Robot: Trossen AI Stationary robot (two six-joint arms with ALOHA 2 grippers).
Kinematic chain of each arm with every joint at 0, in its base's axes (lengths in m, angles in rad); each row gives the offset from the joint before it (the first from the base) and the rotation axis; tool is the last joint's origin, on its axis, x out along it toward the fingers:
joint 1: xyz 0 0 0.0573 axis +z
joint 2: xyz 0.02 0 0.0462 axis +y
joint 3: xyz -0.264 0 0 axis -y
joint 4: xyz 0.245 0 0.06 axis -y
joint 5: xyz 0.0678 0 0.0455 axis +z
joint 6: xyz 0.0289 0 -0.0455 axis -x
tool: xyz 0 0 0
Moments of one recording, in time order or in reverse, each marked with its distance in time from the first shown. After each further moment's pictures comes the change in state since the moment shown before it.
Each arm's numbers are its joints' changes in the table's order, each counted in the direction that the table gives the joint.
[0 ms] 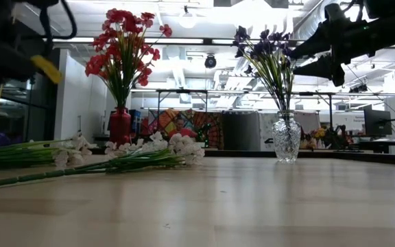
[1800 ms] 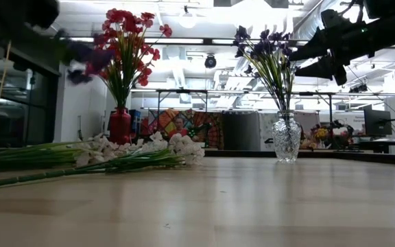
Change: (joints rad) left arm 0.014 -0.544 -0.050 0.266 0.295 -0.289; right arm -0.001 0.000 0.000 0.000 -0.103 0.059
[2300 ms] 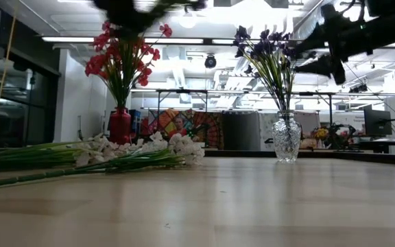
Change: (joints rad) left arm 0.319 0.439 0.302 0.279 -0.036 -1.329; right arm 0.000 -0.001 0.000 0.057 0.002 -0.120
